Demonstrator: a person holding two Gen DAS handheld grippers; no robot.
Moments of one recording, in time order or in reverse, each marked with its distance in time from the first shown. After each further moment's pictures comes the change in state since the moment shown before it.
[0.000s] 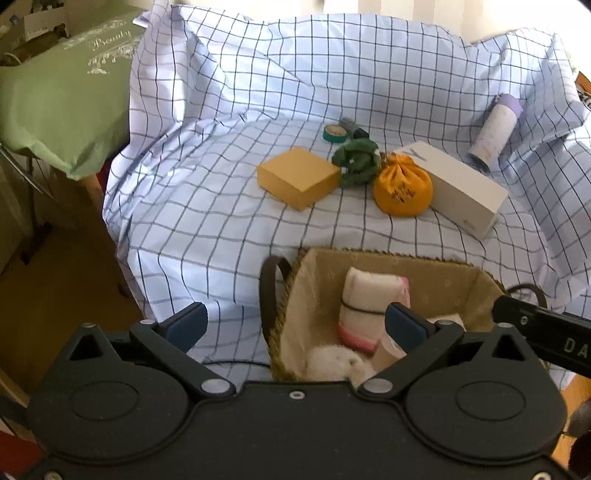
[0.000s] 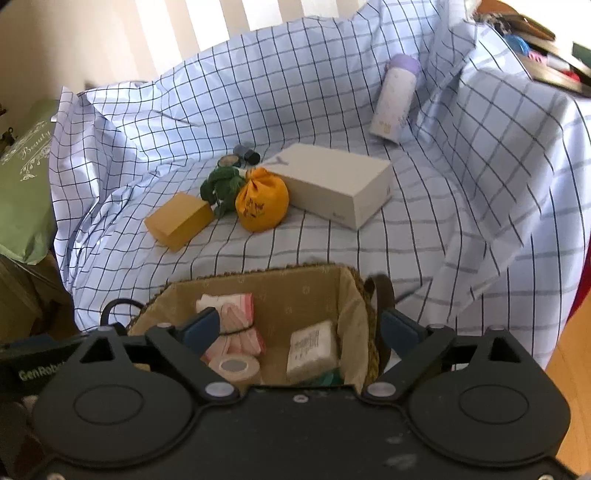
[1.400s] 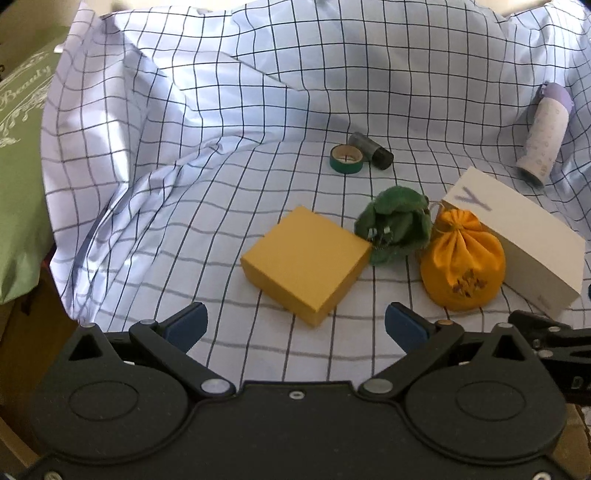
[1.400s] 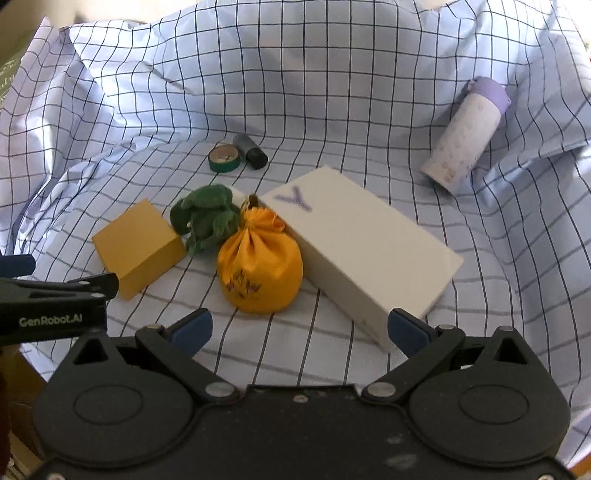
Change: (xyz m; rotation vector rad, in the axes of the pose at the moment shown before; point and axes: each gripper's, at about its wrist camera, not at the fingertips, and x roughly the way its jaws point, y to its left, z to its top) left arm 0.130 -0.007 0.116 0.130 0.060 0.032; right arm 0.140 0.045 0.116 -0.205 0.119 -0.077
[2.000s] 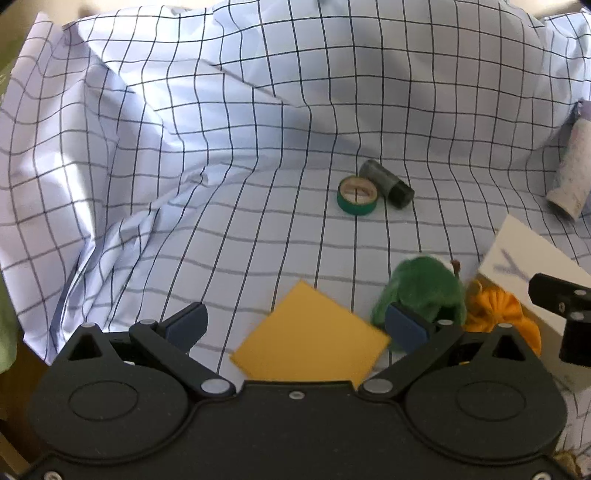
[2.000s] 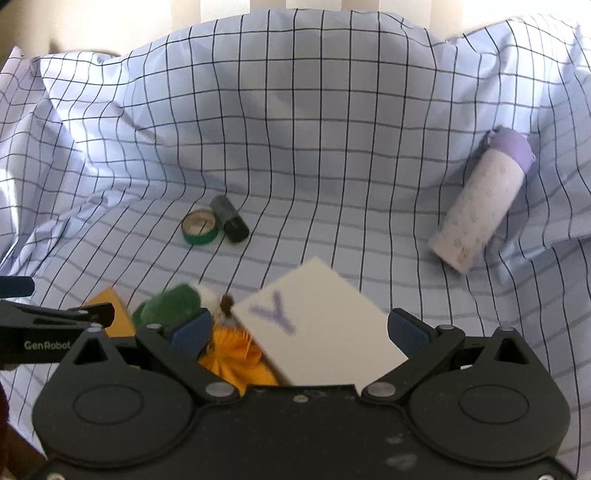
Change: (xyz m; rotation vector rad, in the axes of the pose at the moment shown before) left arm 0.057 0.000 0.065 0.013 0.030 0.001; right arm 0.054 -0.010 0.080 -0.003 -0.084 -0.022
